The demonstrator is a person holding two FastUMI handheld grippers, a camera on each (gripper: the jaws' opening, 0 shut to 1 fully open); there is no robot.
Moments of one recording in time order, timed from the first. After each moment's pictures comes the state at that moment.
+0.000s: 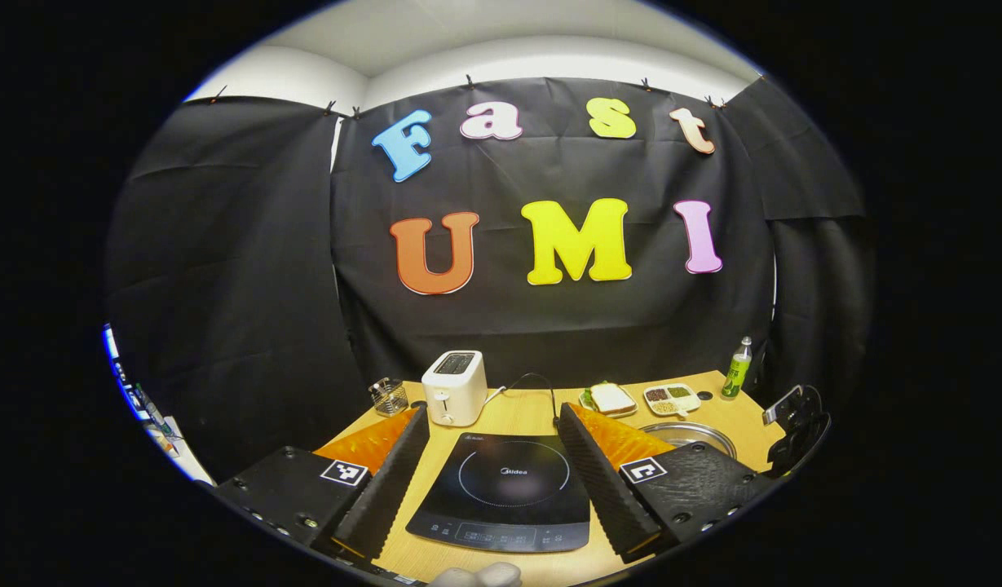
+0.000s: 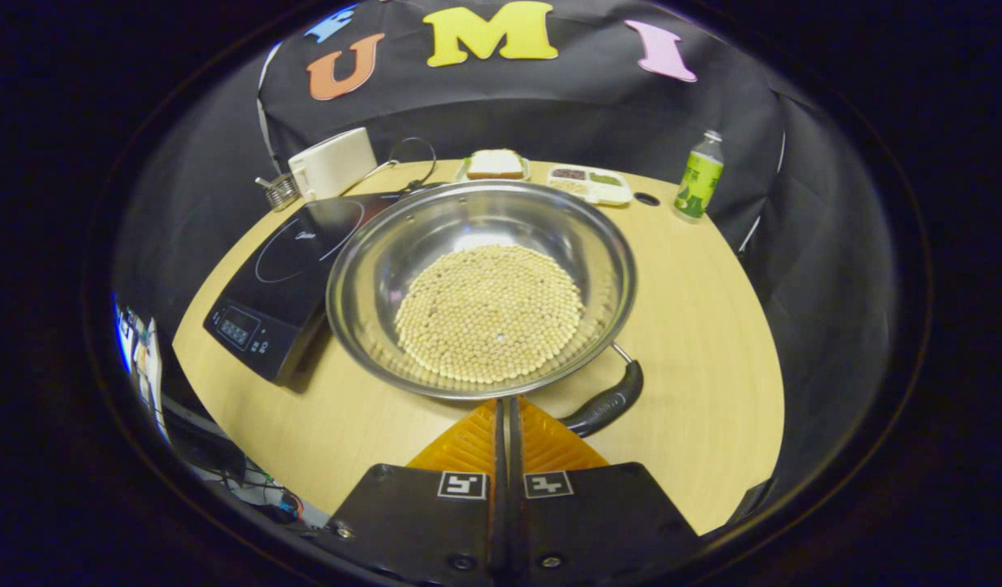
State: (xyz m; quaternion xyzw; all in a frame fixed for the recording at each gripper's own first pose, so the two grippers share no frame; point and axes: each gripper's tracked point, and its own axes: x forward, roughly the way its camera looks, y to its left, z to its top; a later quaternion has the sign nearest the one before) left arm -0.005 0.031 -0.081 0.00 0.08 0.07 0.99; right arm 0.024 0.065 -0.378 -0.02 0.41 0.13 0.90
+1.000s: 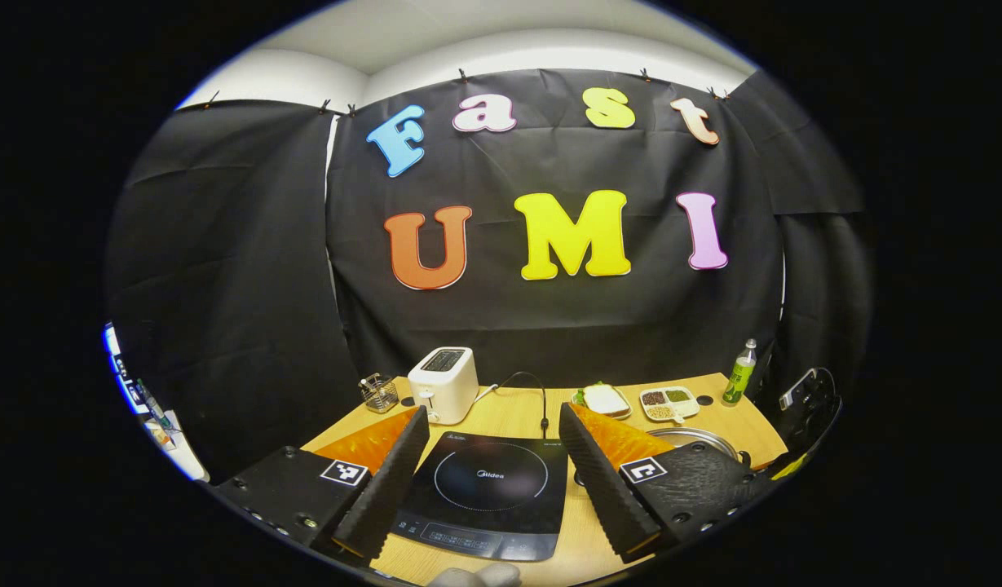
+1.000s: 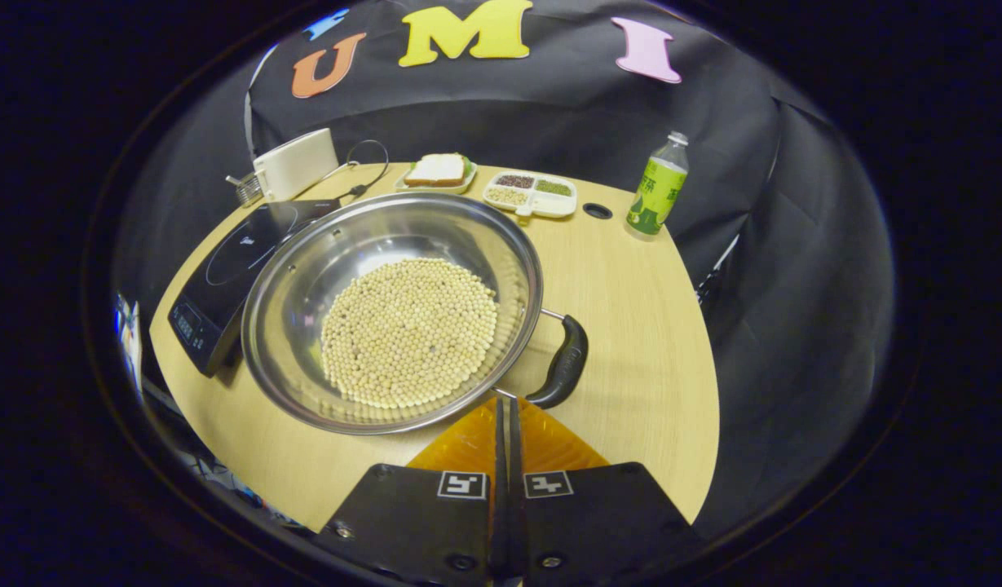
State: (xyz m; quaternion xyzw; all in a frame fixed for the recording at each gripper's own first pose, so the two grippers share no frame) left arm 0.017 -0.008 -0.084 0.00 0.09 0.09 0.99; right arm 0.086 -0.021 -0.381 -0.08 0.40 0.13 0.90
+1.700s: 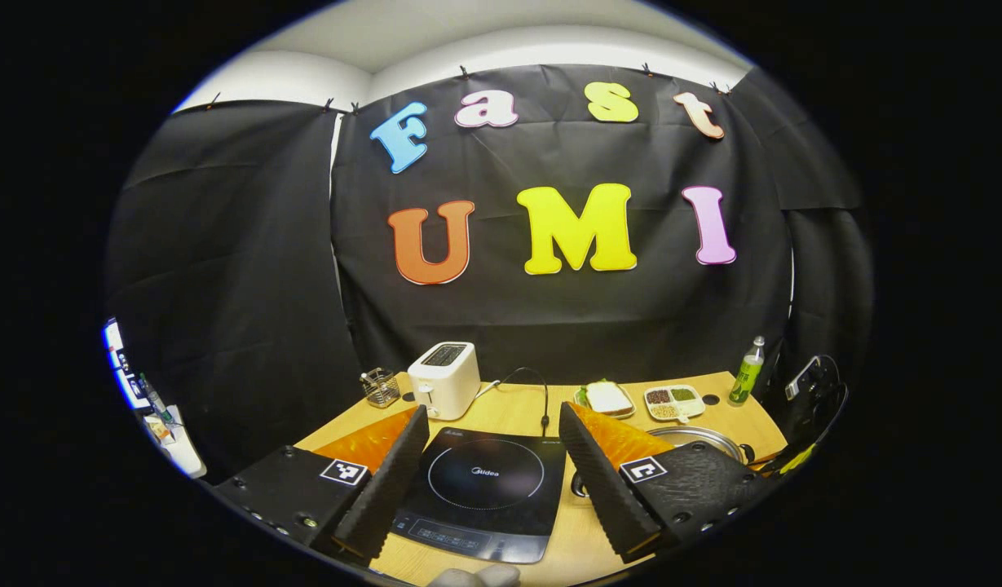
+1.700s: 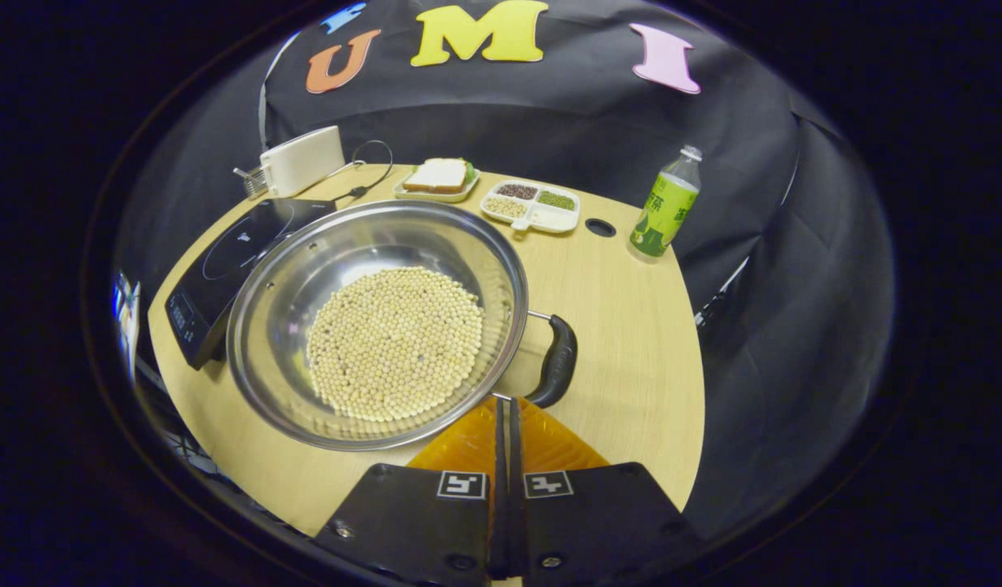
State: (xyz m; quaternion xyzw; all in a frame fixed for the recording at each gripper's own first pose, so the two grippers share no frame) left arm 0.030 -0.027 -0.097 0.00 0.09 0.10 0.99; right arm 0.111 -0.041 -0.376 -0.09 0.38 0.14 0.91
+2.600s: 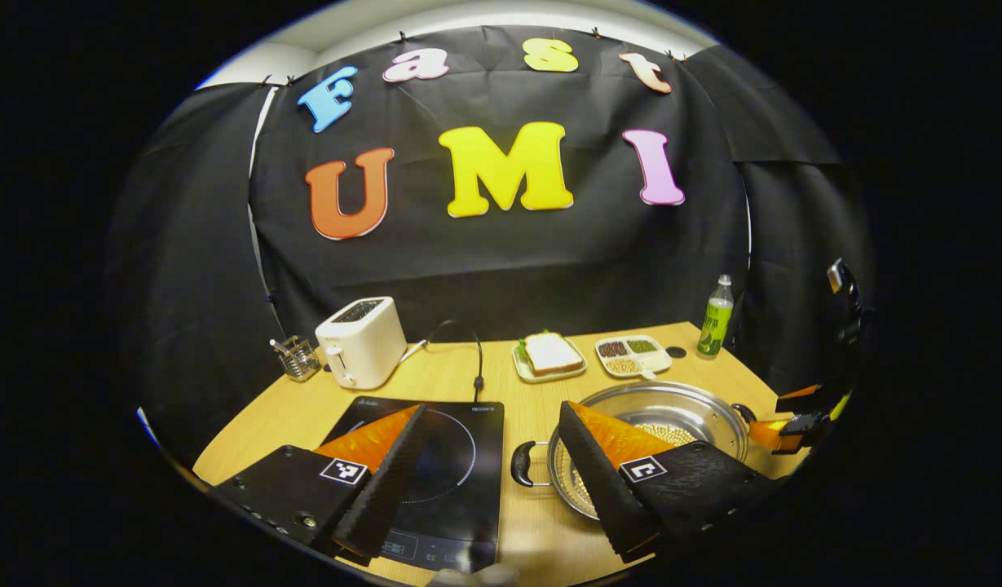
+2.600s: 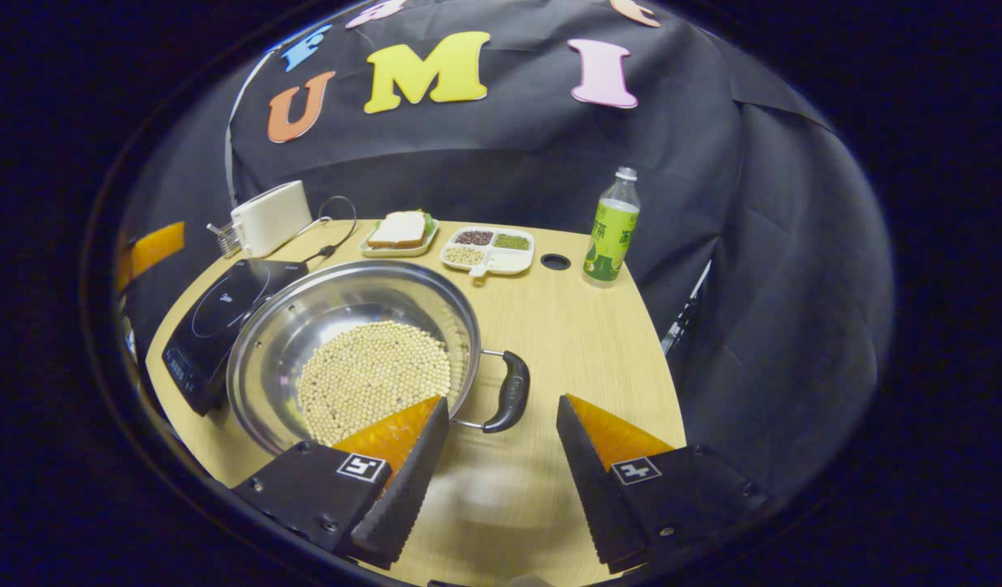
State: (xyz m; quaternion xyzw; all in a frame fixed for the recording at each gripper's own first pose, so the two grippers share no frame) left arm 0.099 -0.108 -0.228 0.01 0.18 -0.01 0.98; right arm 0.128 -0.055 -0.353 -0.03 0.31 0.07 0.95
